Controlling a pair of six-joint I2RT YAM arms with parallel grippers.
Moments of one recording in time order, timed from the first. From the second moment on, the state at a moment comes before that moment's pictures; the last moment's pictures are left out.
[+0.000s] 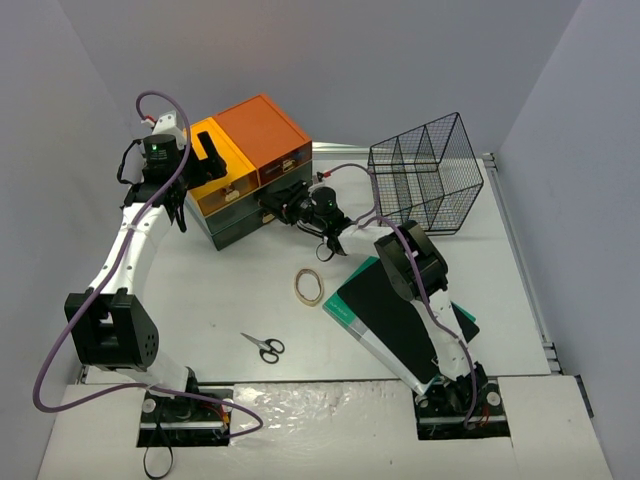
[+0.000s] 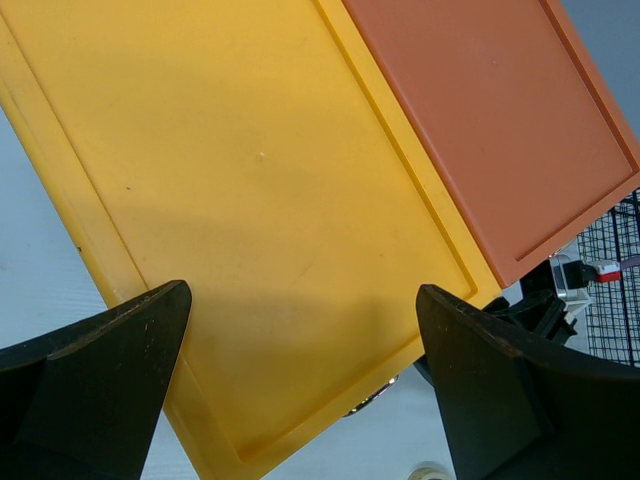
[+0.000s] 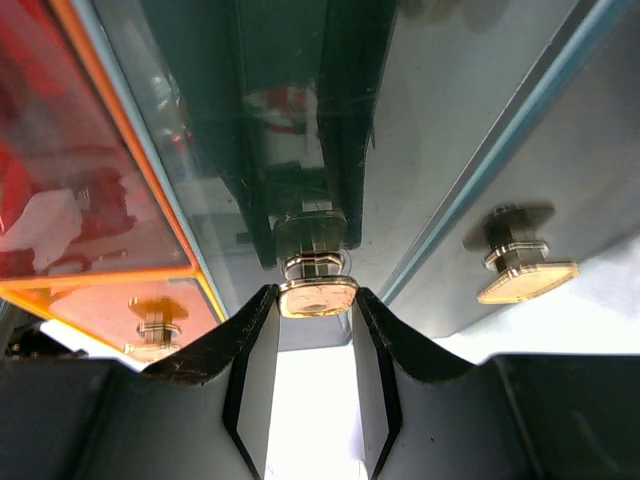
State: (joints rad) left arm -0.02 1.54 1.44 -0.34 0.07 -0.36; right arm 0.63 2.37 1.52 0.75 -0.28 1.47
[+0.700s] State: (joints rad) left arm -0.02 1.54 1.44 -0.34 0.07 -0.37; right arm 0.65 2.04 1.05 0.78 -0.21 1.37
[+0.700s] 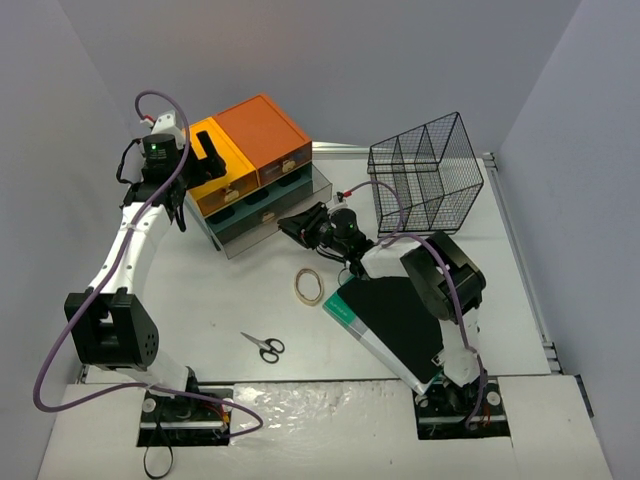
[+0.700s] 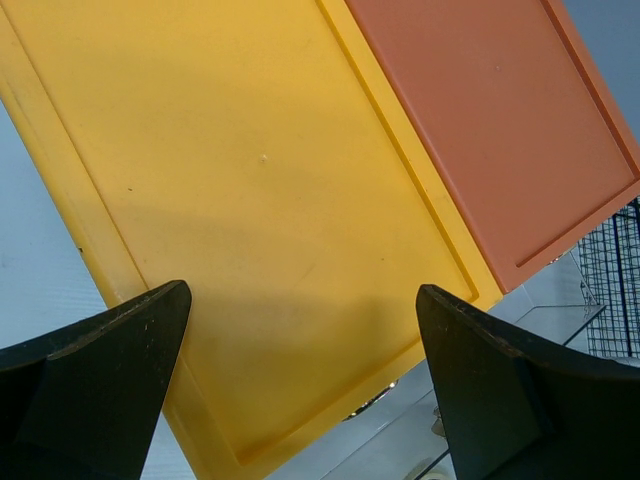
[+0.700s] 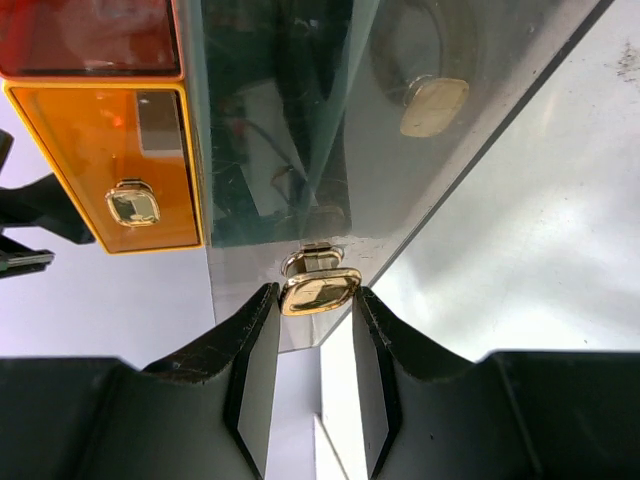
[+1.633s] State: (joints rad) left arm -0.01 1.55 1.44 -0.34 0.07 -0.38; right arm 0.75 1.88 1.03 0.35 -0.07 1.05
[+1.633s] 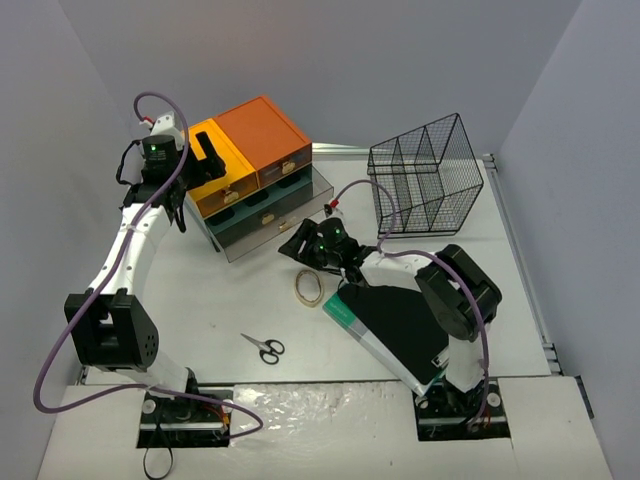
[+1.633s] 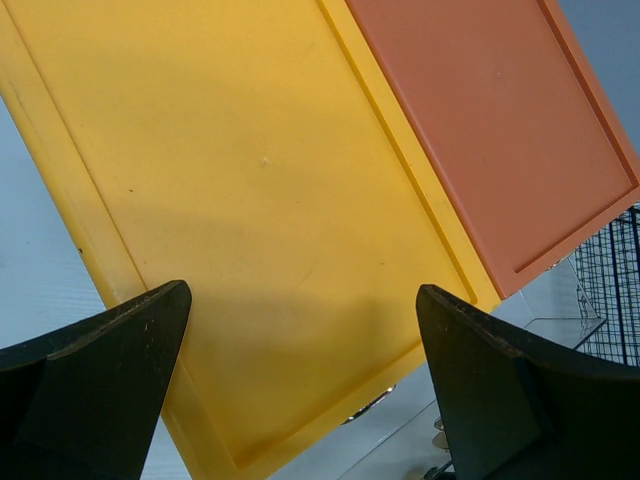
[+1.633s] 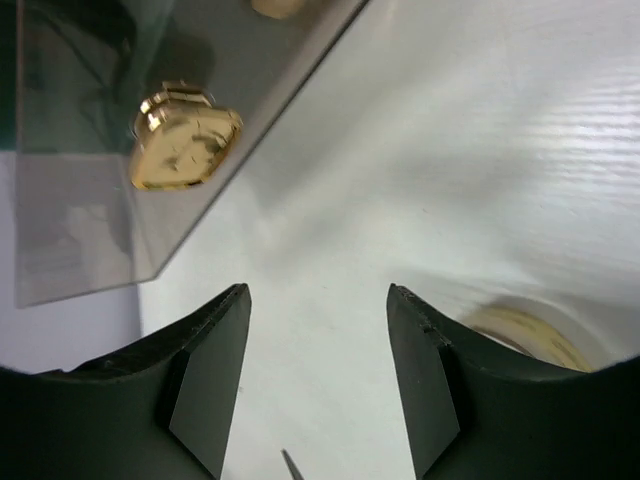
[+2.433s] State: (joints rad) left arm -0.01 1.55 1.44 -0.33 0.07 -0.38; right arm 0.85 1.78 1.17 -0.45 0.43 0.73
